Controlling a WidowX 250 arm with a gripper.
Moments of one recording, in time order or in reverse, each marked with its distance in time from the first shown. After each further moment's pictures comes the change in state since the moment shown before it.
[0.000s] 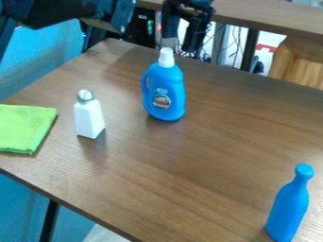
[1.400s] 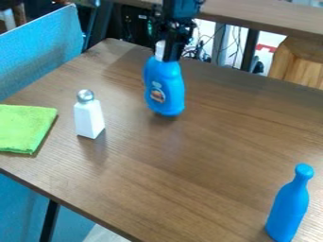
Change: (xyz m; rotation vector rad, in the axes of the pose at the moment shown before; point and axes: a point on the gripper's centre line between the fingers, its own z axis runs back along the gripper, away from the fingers) arm -0.012 0.013 -0.027 -0.042 -0.026 -0.023
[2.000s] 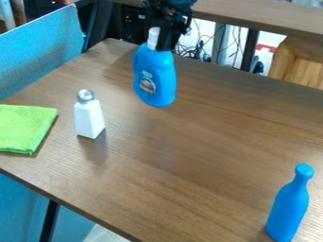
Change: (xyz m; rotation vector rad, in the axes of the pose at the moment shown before) arm -0.025 -0.012 0.026 0.094 0.028 0.028
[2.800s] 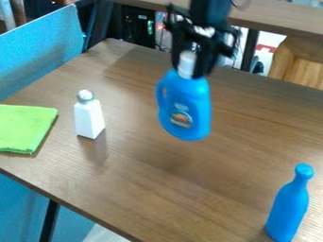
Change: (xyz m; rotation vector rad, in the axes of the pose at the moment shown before) arm -0.020 -0.084 0.013 -0.064 -0.036 0.220
